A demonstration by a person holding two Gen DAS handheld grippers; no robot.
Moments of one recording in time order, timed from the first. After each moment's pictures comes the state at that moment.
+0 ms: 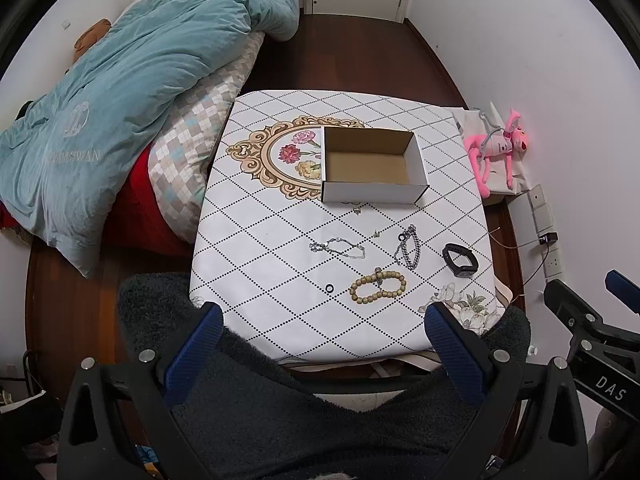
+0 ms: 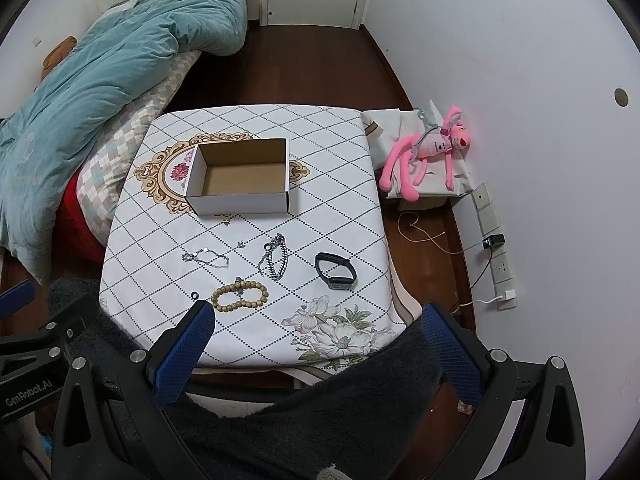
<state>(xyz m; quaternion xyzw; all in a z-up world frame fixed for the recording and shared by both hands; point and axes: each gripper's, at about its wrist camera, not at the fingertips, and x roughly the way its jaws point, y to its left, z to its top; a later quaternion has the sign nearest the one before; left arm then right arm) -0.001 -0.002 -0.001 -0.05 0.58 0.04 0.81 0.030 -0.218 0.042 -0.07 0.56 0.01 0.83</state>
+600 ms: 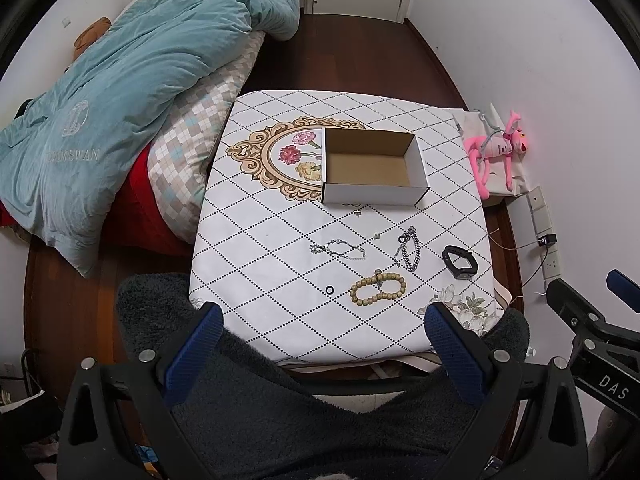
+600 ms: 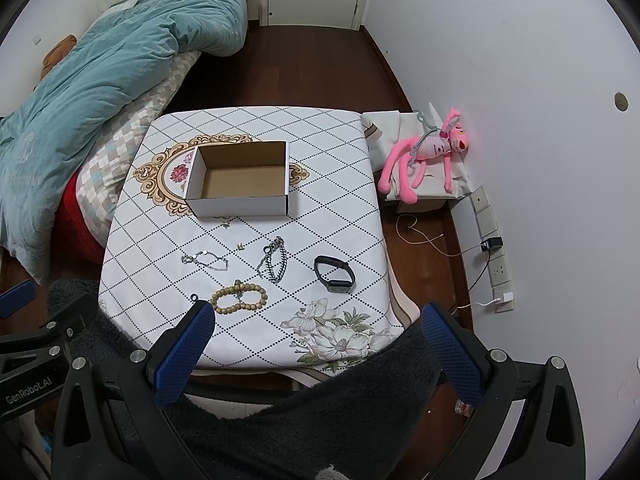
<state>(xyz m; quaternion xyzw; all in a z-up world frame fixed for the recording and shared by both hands) -0.003 0.001 0.004 -0.06 0.58 0.04 0.81 0.032 -0.221 0.048 -0.07 0.56 0.01 0.83</state>
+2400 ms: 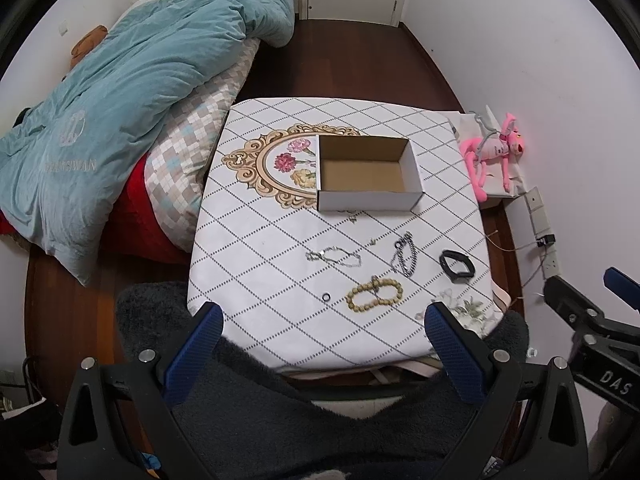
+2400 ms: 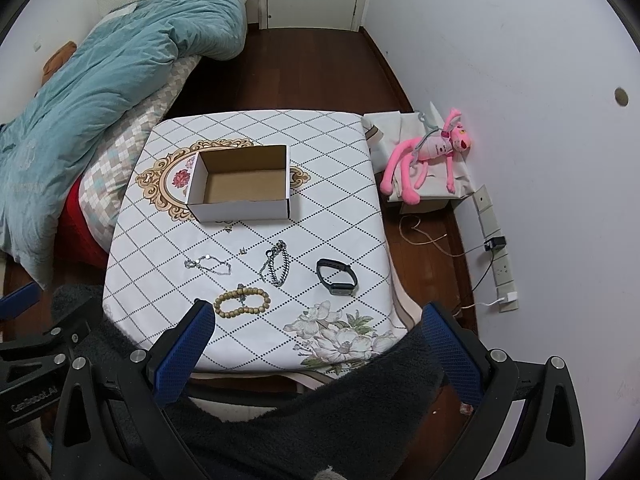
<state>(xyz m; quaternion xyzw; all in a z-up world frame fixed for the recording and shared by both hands) 0.016 -0.013 0.005 -0.05 0.57 0.04 0.82 0.044 -0.227 0.051 -0.05 0.56 0.01 0.83</state>
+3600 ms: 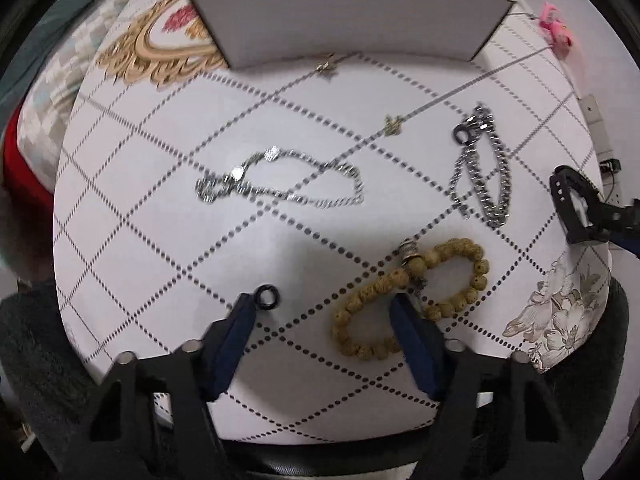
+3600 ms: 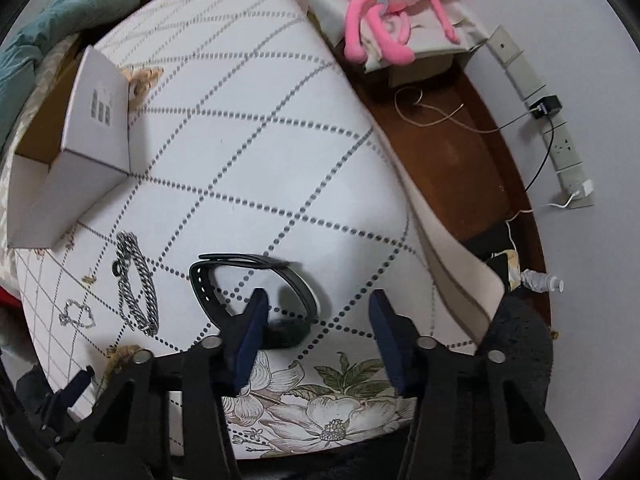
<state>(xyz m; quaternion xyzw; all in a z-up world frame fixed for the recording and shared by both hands) 0.067 -0.063 -0.244 0.00 0.69 0.01 0.73 0.139 -0.323 -0.241 0.09 0.69 -0.07 0.71</state>
